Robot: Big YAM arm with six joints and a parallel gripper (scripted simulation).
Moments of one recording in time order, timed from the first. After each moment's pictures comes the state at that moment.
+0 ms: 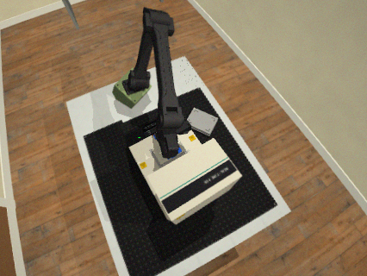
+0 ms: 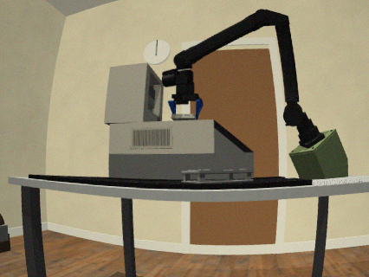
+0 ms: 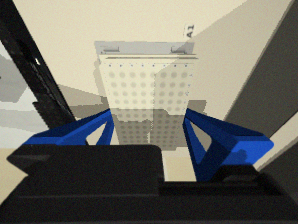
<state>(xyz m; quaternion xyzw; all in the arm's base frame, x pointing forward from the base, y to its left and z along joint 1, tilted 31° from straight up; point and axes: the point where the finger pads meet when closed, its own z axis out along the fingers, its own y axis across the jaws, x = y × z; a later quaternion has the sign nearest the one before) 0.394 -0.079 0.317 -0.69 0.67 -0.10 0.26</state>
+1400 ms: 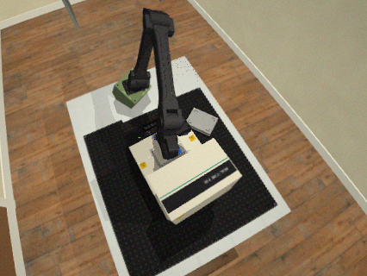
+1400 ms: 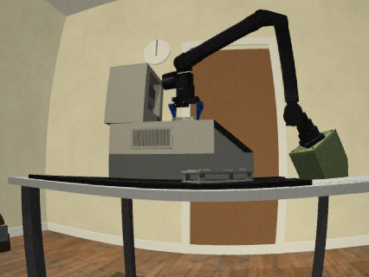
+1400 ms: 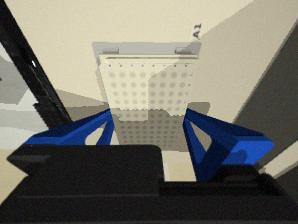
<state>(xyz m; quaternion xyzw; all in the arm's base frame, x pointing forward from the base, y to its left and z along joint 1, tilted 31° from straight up) 0.398 -0.076 0.306 -0.69 0.68 -0.09 0.25</state>
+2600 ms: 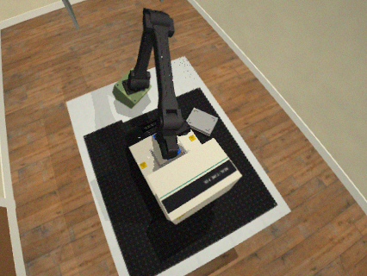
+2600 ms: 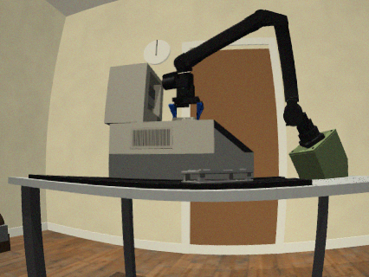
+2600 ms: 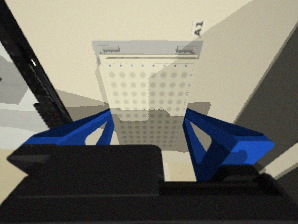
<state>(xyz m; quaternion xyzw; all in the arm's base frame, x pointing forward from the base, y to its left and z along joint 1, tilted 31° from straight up) 0.397 -0.077 0.304 -0.68 0.68 -0.09 0.25</state>
